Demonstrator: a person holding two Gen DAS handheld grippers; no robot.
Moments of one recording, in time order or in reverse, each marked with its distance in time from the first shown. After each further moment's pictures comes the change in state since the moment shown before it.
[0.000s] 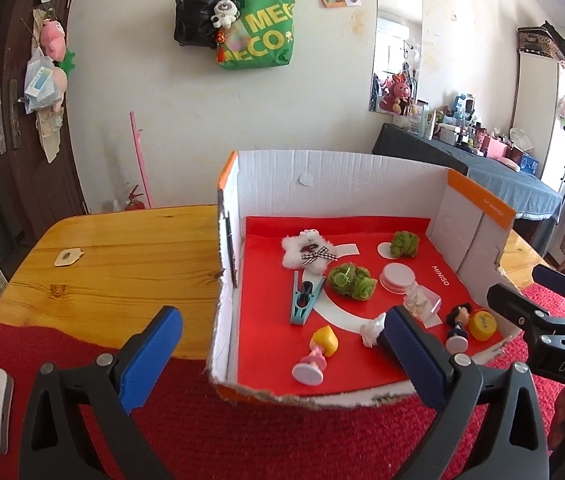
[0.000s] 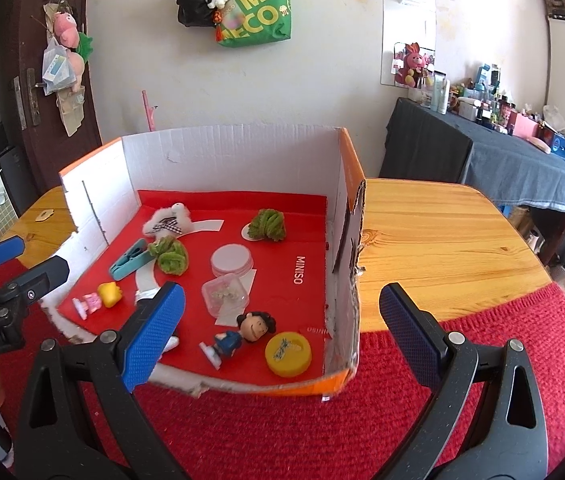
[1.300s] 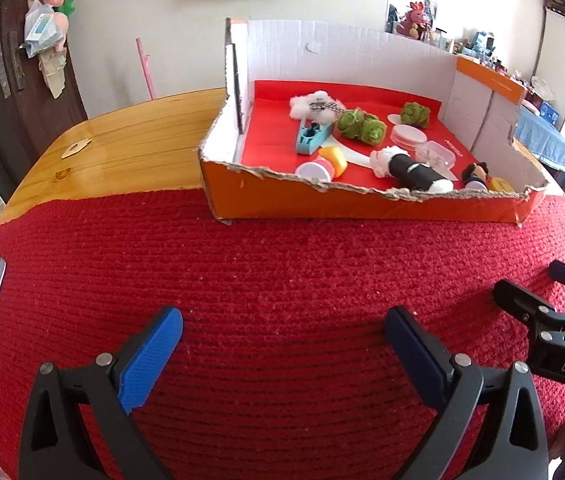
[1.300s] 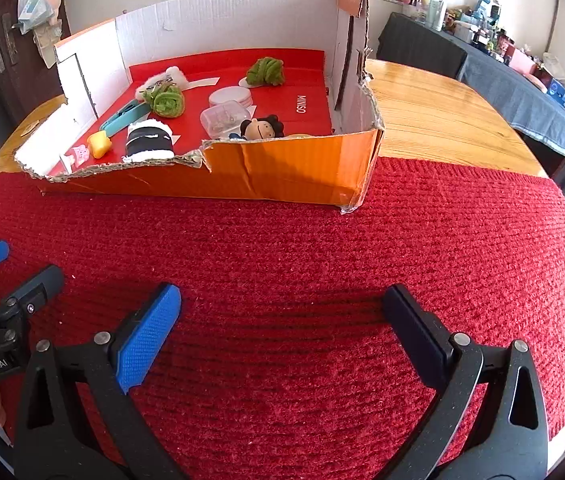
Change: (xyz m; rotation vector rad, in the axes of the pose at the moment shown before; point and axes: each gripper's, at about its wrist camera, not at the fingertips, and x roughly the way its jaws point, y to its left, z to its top) left arm 0.000 -0.001 -0.085 0.090 0.235 0.044; right arm 0.006 0.013 -0.077 0.008 0.331 -0.060
